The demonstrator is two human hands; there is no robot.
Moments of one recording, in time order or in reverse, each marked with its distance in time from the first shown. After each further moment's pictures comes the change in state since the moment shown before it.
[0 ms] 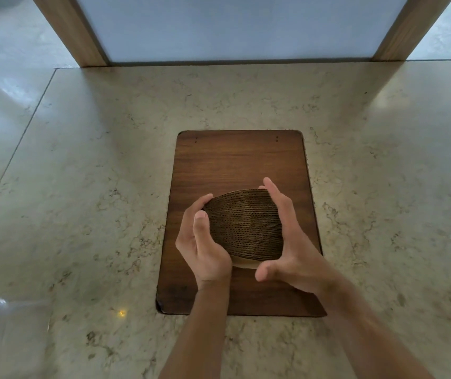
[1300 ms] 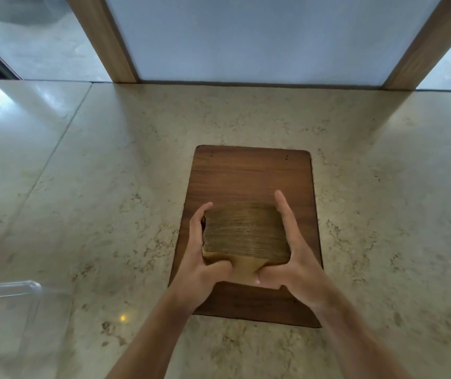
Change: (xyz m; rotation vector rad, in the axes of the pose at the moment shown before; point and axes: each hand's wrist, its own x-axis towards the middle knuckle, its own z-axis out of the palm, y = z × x) left_hand 0.017 0.050 -0.063 0.045 -0.764 -0.359; right_hand -0.008 -0.012 0.004 0.233 -0.003 0.177
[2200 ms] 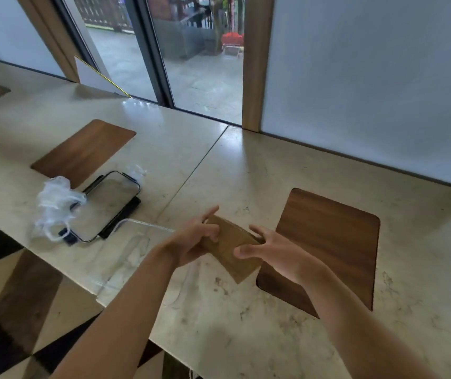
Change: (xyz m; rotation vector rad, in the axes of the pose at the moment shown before) left_hand -0.129 0.145 -0.158 -0.275 0.247 -0.353; right_hand 0.015 -0.161 0.177 -0.198 -0.476 0.382
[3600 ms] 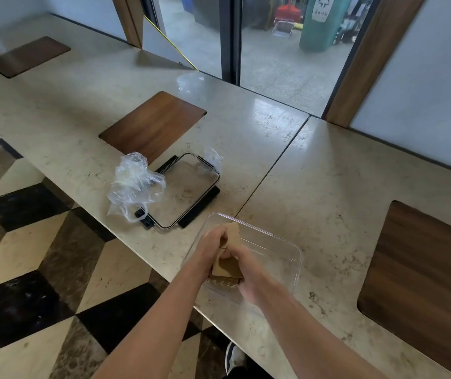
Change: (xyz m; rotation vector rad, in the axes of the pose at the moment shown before) left_hand -0.004 -0.059 -0.212 -0.002 0.430 0.007; right_hand 0.162 -0.025 0.271 0.472 0.092 0.232
